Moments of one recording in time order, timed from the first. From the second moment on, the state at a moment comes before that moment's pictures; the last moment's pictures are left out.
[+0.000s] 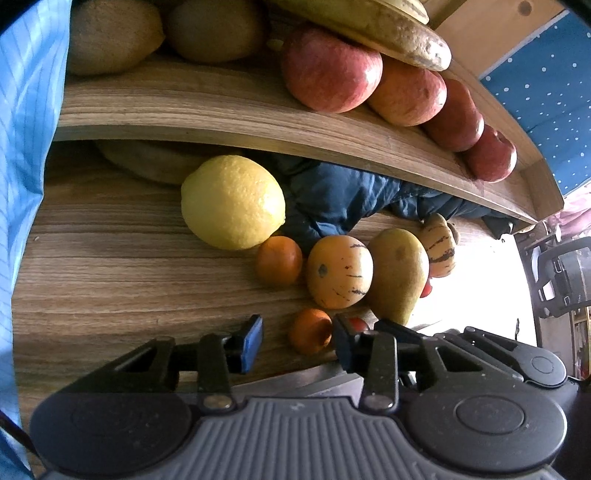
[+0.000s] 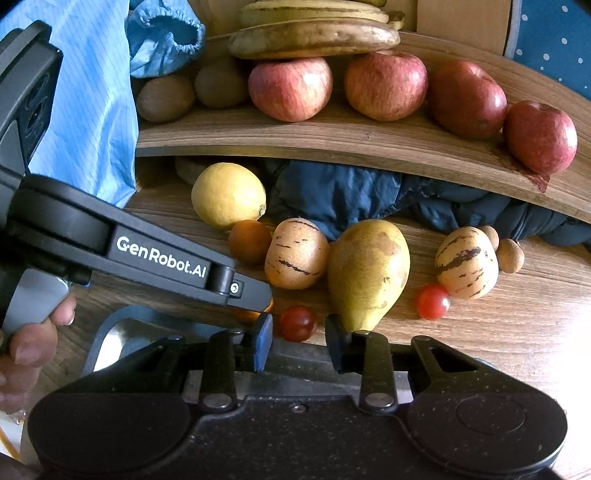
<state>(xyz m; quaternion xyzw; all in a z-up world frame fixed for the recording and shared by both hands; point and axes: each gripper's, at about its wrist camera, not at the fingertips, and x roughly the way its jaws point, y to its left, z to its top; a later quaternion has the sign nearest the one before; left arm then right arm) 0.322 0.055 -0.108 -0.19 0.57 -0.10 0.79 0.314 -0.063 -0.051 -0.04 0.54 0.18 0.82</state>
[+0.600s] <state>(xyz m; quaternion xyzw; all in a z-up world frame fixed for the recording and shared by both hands) 0.320 0.053 -0.108 -0.20 0.57 -0.11 0.79 0.318 -0.063 -0.055 -0.04 0.54 0.17 0.83</state>
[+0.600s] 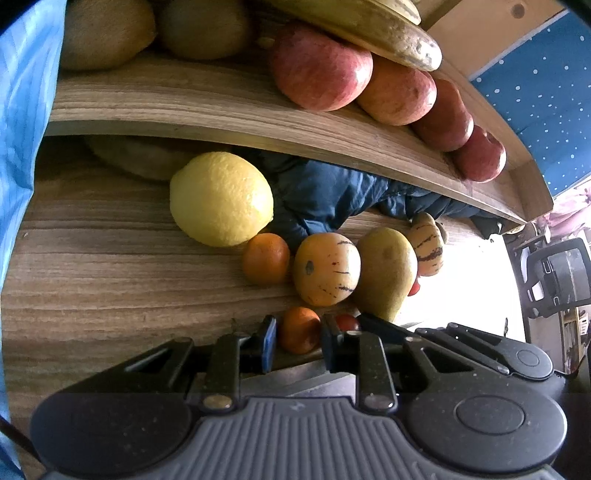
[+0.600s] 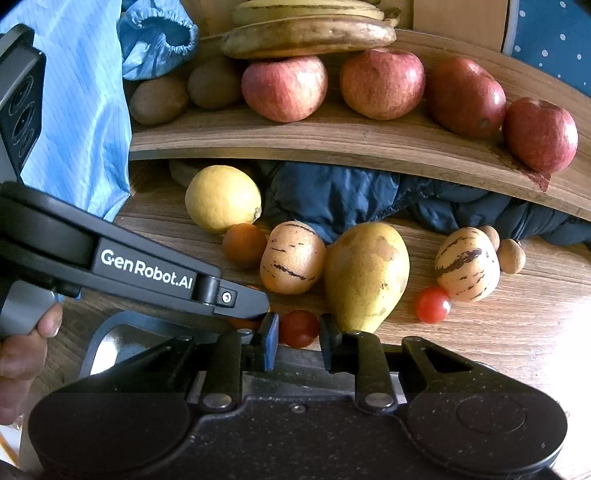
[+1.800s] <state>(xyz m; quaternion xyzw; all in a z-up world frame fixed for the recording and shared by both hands) 0.222 0.070 -0.067 -0.20 0.53 -0.05 0.82 0.241 -0.075 -0.006 -0.03 0.49 0.25 0.84</state>
